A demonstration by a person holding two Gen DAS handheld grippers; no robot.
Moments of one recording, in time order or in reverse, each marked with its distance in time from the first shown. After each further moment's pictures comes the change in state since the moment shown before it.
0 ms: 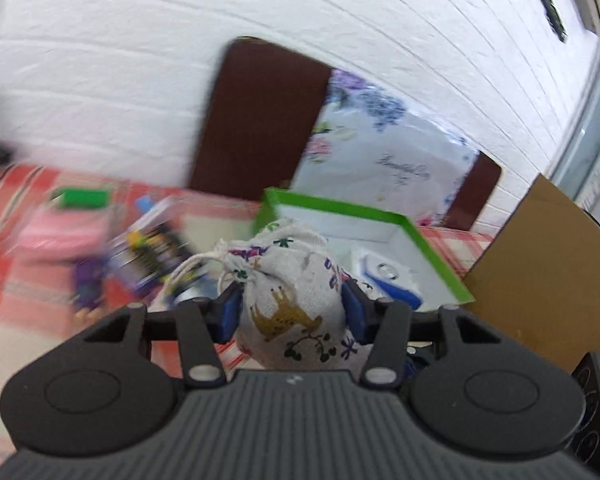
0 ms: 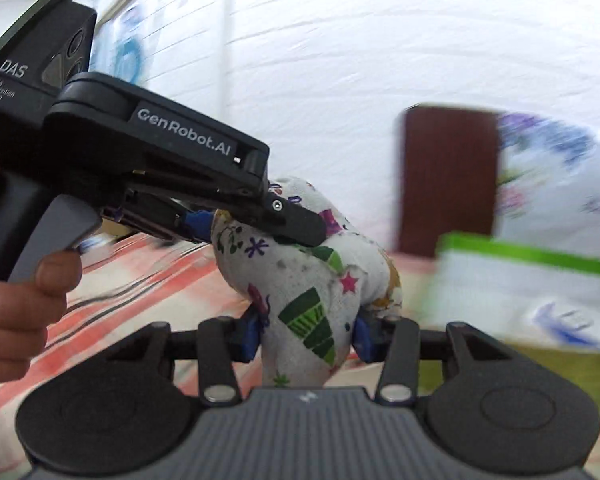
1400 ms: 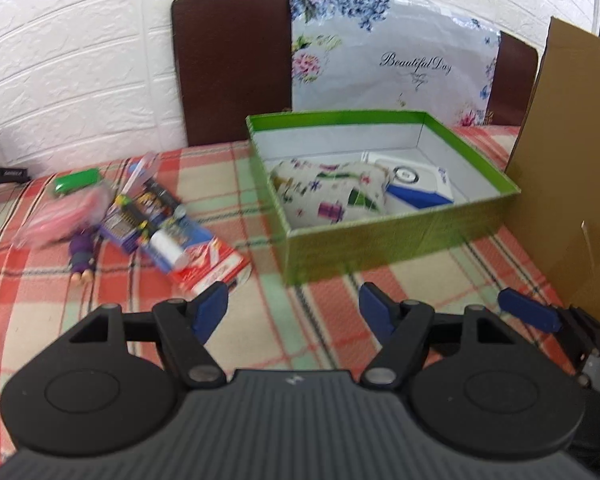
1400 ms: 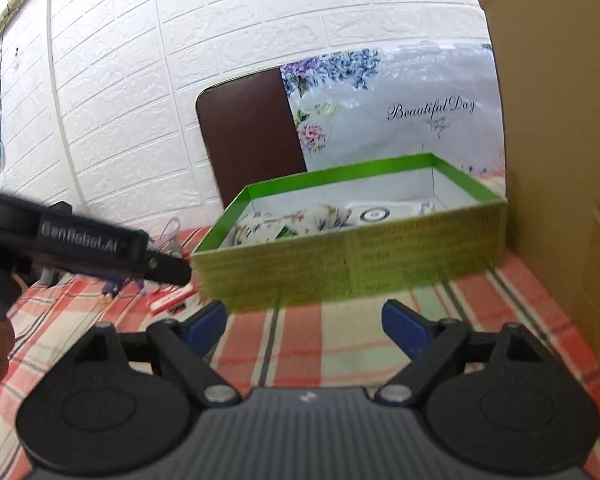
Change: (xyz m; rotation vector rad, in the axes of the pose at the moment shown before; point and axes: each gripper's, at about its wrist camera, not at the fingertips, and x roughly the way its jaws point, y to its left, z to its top) left arm 0.030 -0.077 -0.063 0.210 0.164 0.313; right arm -0.065 -0.074 -0.059 0.352 0.077 -0.244
